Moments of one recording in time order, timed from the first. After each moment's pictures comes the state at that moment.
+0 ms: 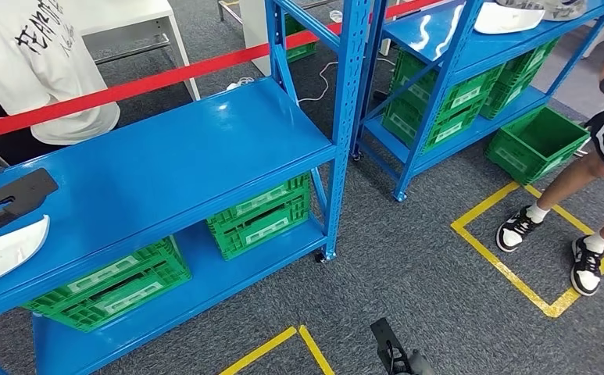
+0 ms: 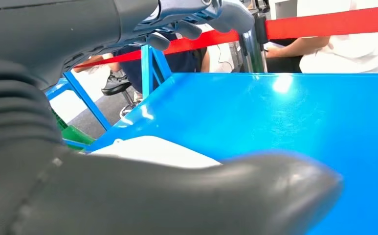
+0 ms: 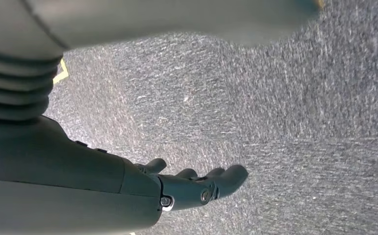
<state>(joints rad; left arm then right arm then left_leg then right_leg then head) -1.14 0.12 -0.12 -0.28 -1.24 -0.16 -0.01 -0.07 0.11 -0.64 -0.17 0.87 -0.15 0.14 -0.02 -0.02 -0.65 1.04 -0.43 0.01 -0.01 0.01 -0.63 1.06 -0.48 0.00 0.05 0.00</state>
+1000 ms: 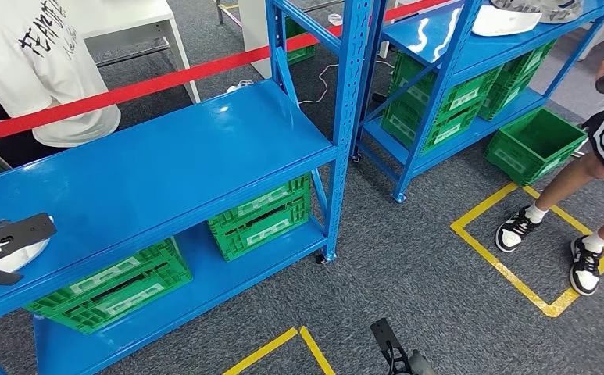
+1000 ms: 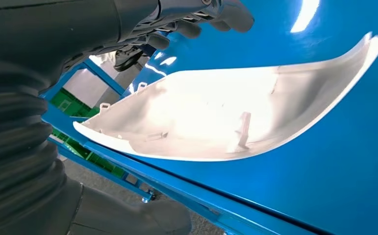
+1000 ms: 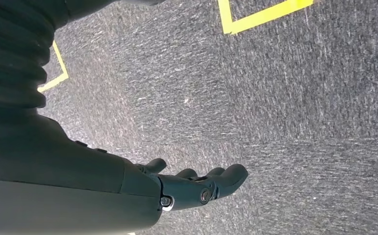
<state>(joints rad) -1.06 0.19 -0.17 -0.26 -1.24 -0.35 -0.02 -0.07 0.11 -0.66 -0.17 0.89 -0.14 0.14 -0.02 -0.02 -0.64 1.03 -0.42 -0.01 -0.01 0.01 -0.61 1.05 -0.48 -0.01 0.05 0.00</state>
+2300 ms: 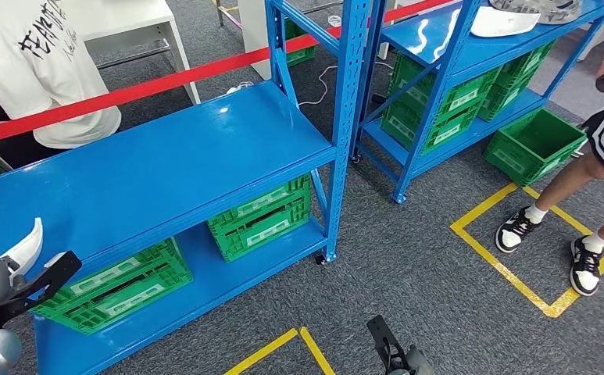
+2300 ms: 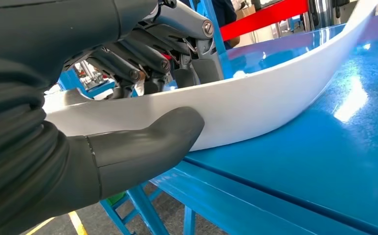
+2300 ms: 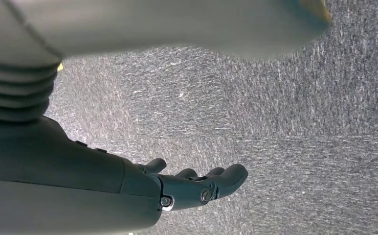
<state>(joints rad) -0.81 0.17 -0.22 -0.26 -1.27 0.30 0.12 -0.09 0.11 -0.66 -0.17 0.93 -0.14 0.15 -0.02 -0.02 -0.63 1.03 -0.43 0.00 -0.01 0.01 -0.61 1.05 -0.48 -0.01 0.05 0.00</state>
